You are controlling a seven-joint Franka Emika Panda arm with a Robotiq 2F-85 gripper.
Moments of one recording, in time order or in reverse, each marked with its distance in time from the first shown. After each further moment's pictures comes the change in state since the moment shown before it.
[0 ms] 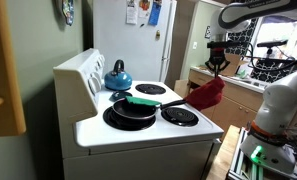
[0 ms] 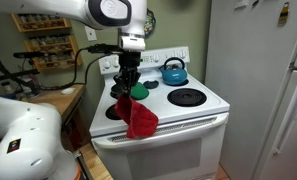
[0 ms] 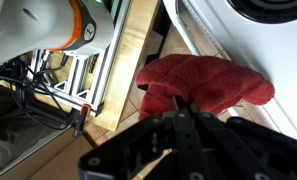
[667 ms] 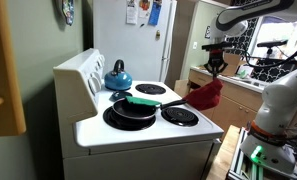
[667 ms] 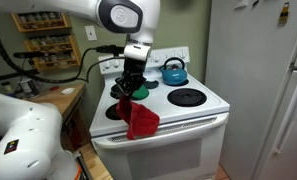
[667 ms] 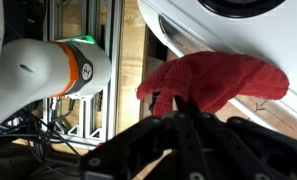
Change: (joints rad) arm -0.043 0.062 -0.053 -0.001 0.096 0.000 0.191
